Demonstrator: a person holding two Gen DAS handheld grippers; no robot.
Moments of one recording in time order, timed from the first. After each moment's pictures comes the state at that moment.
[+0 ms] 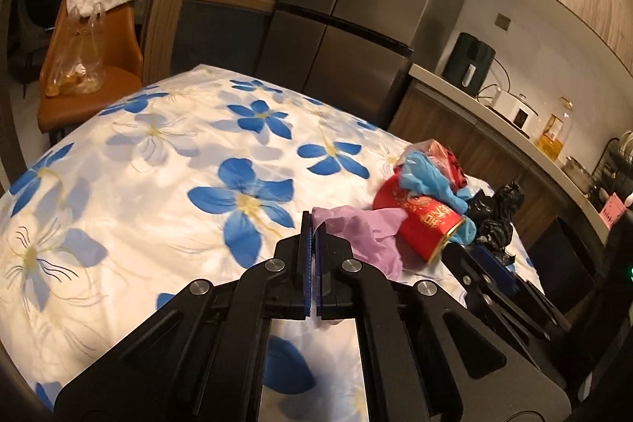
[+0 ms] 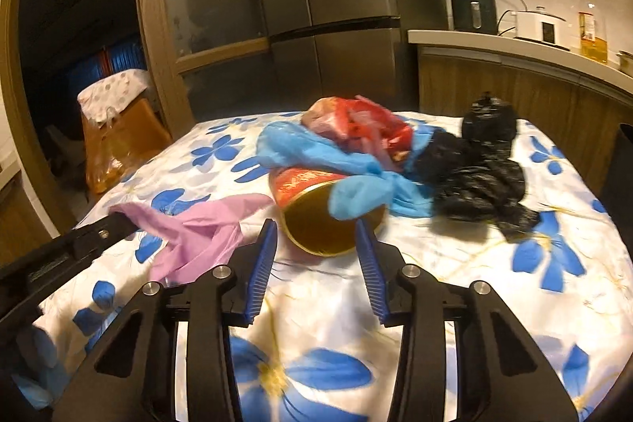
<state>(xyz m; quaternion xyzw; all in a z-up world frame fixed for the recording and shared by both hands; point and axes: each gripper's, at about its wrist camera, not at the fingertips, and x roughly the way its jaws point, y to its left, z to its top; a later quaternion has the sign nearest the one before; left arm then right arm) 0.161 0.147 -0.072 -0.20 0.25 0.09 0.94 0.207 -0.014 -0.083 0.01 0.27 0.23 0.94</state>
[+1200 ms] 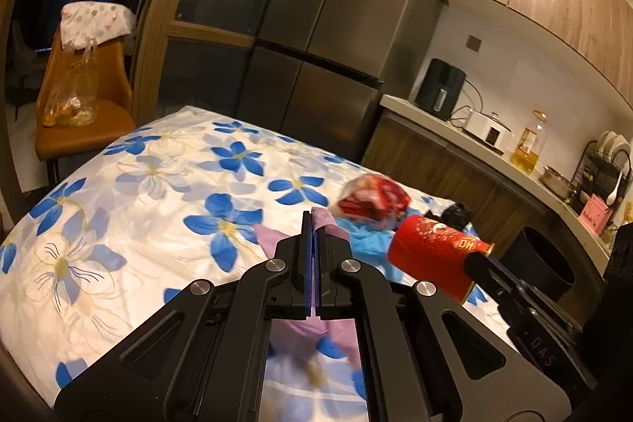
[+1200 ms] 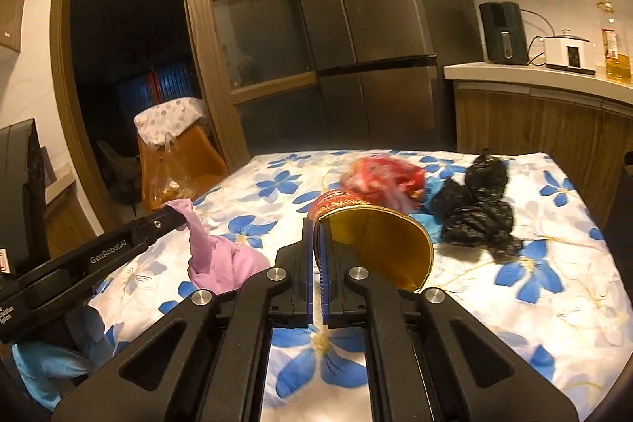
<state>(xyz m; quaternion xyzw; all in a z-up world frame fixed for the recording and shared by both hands) 0.114 0.116 -0.027 -0.18 0.19 0.07 0.96 0.138 -0.072 -0.022 0.04 0.20 0.31 0.93</state>
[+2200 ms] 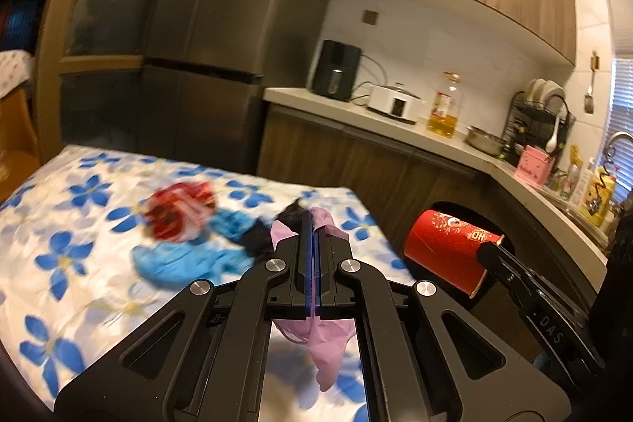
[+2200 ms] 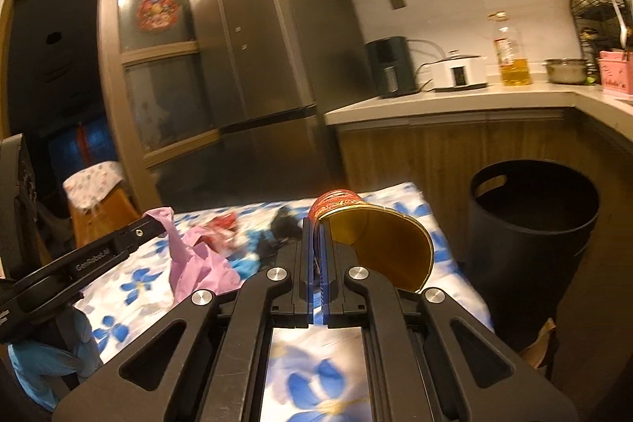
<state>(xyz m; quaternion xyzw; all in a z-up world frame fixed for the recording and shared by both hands) 0.174 -0.047 0.013 -0.10 0.17 -0.09 0.98 0.145 -0.247 0.005 0.10 0.14 0.14 0.97</state>
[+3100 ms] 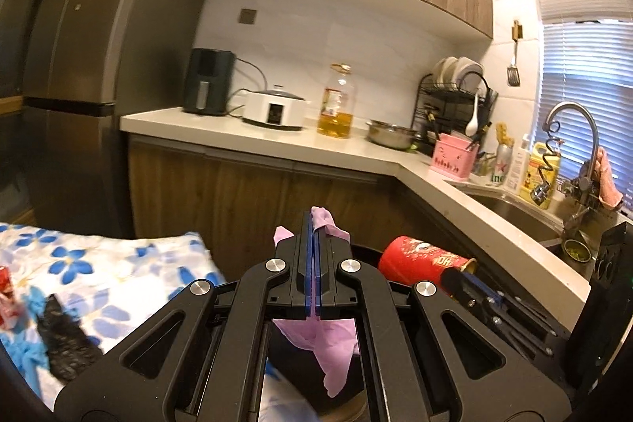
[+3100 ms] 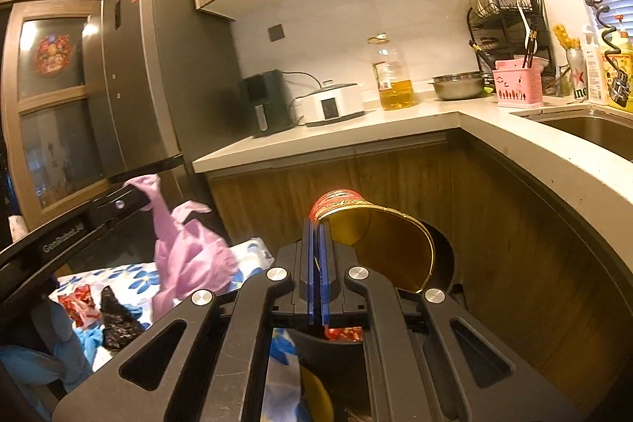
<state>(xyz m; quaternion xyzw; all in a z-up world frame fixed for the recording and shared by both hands) 0.281 -0.258 0.043 -0.06 0.13 -0.26 0.95 0.204 -0.405 0.013 0.12 0.12 -0.04 0.98</state>
